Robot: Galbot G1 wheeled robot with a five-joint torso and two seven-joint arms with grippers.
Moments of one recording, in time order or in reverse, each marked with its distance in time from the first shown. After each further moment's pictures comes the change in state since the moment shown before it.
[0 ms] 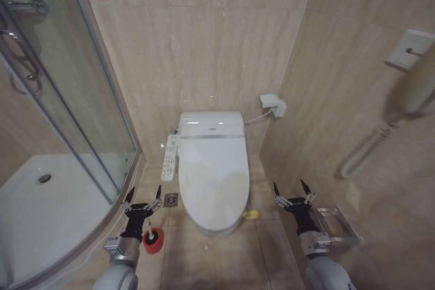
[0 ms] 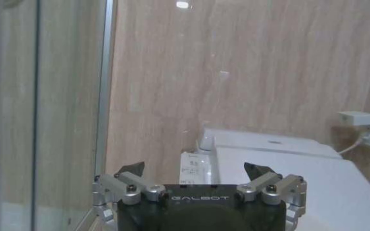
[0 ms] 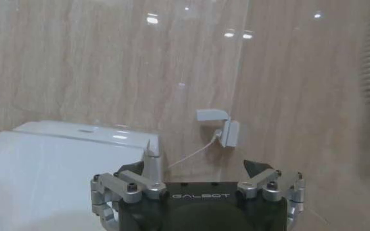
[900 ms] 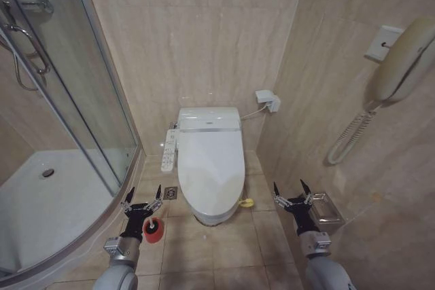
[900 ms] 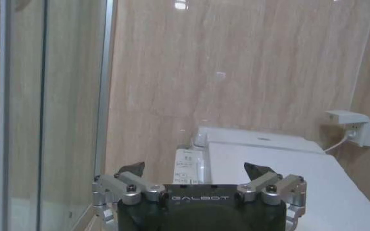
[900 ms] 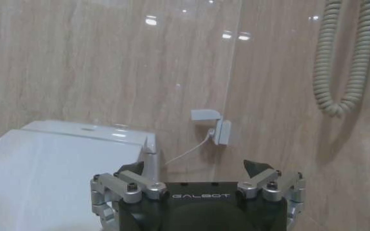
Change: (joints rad) left arm 0.000 0.000 0.000 0.000 0.000 0.000 0.000; right arm 0.000 0.000 0.000 0.000 0.000 0.000 0.000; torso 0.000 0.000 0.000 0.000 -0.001
